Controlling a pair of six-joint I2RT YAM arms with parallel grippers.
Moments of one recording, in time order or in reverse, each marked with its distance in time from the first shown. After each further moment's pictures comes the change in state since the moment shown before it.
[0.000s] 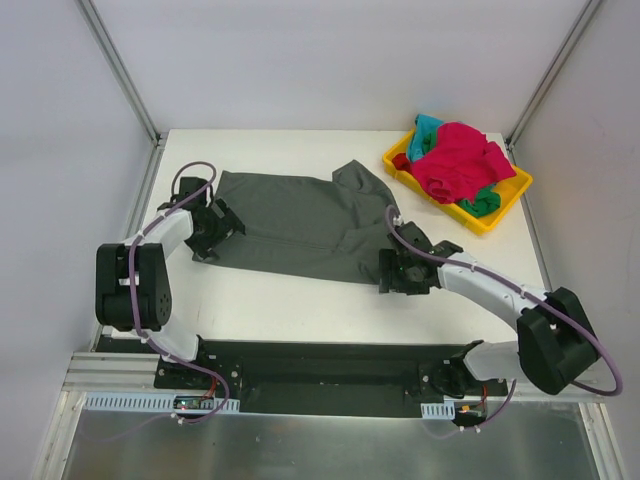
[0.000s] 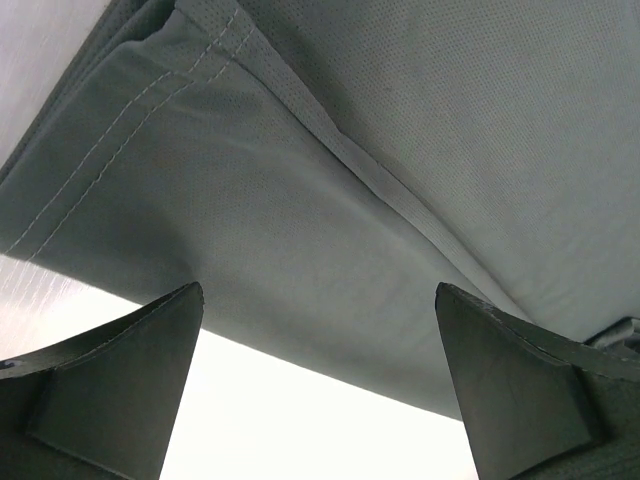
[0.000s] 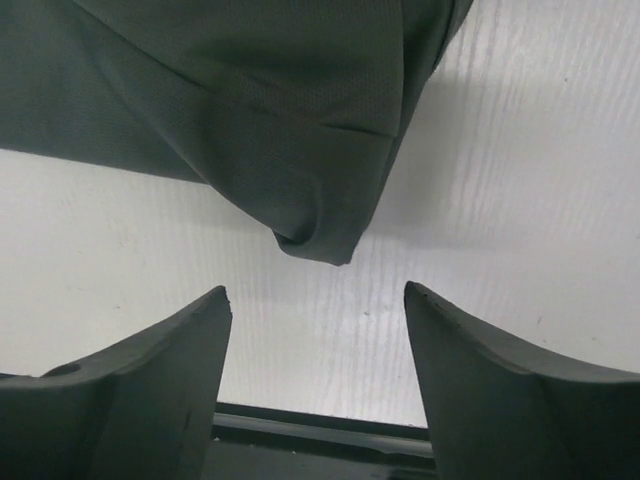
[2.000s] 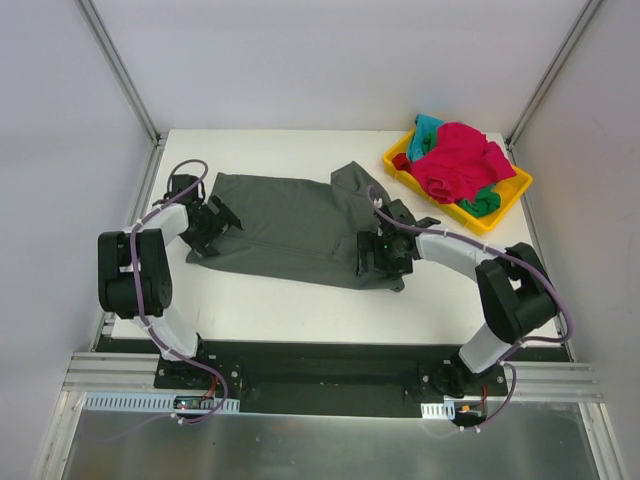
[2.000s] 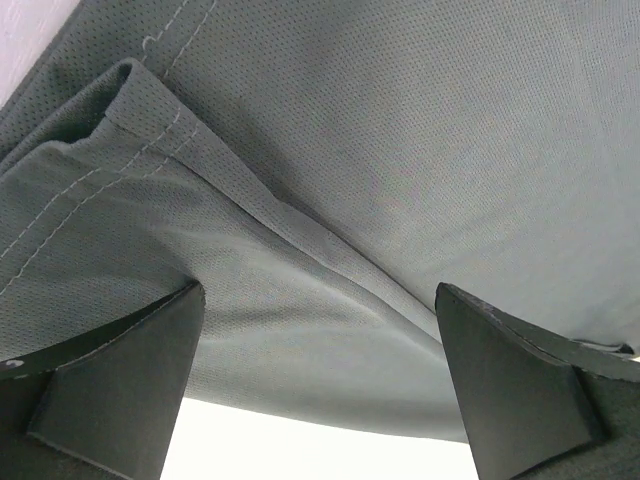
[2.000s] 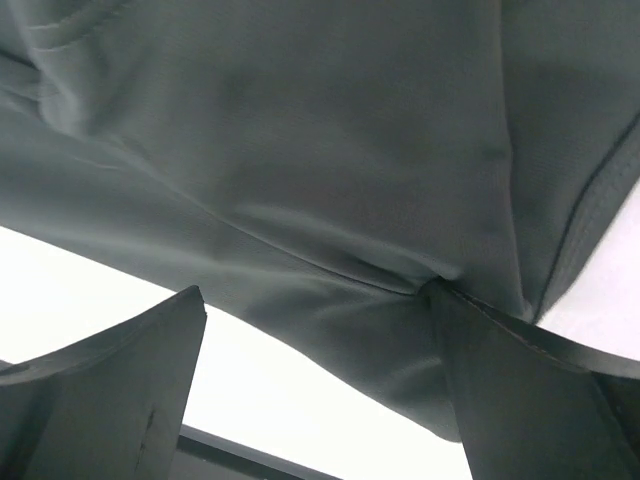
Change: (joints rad) left arm 0.069 0.114 0.056 0.044 0.101 0.017; right arm -0.066 0.319 0.204 0.150 -0.216 -0.100
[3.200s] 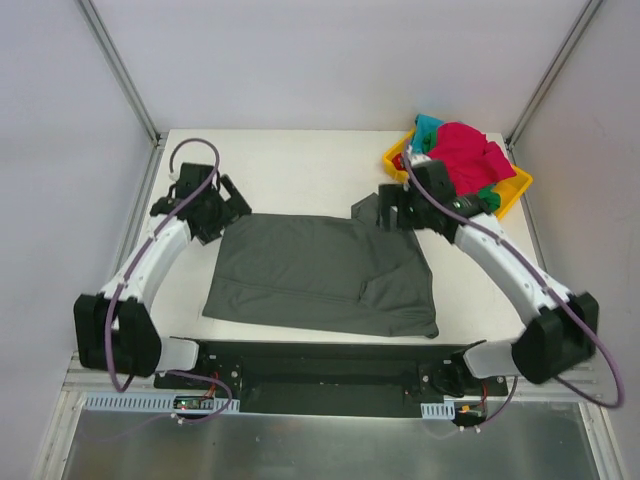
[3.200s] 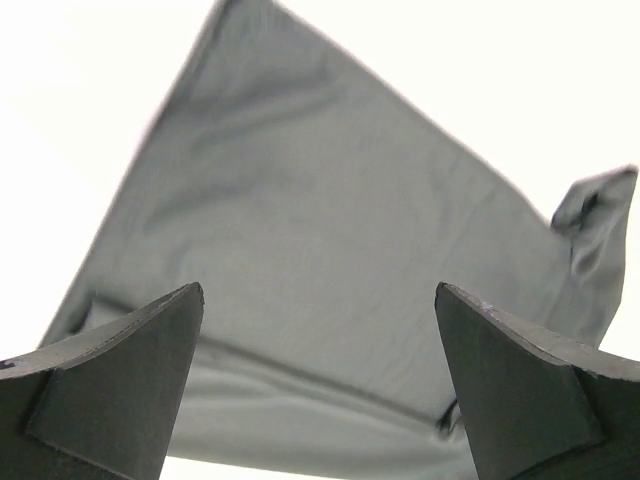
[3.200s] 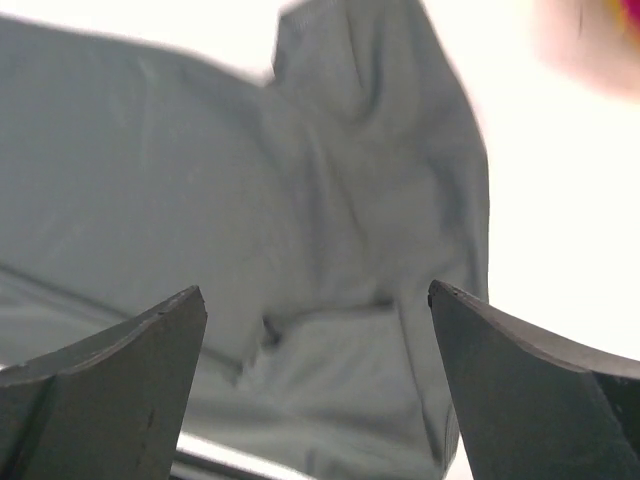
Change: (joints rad) left arm -0.241 -0.440 -0.022 -0.171 -0.211 -0.051; right arm -0.086 -0.352 0.151 -0.195 0.182 -0.139
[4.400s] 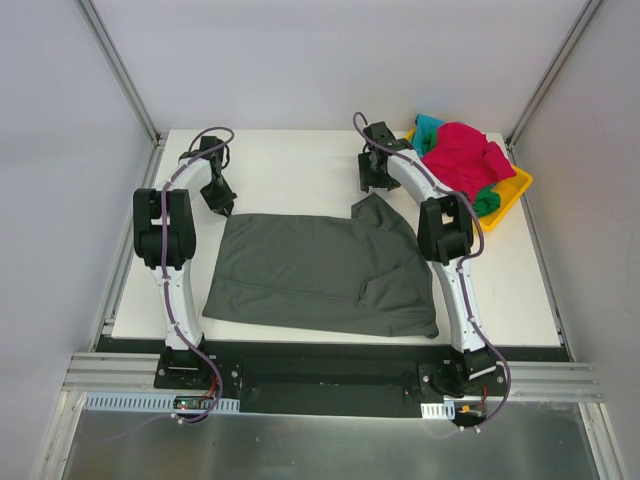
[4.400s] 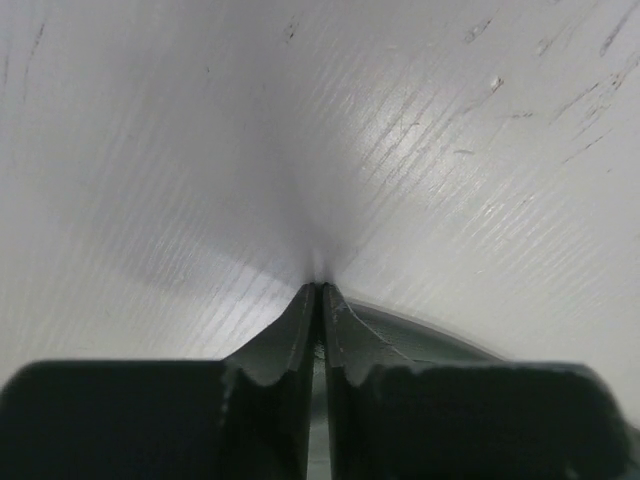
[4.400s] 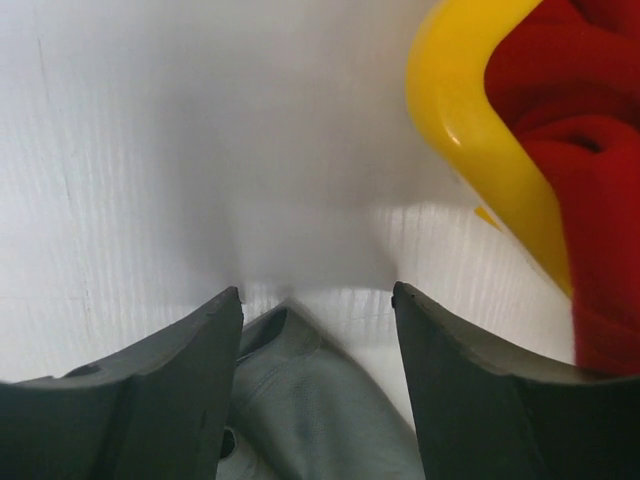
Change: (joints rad) left arm 0.135 0.891 0.658 -0.140 -0.092 0.167; right arm -0.085 1.236 1.154 -0.148 0.176 -0.121
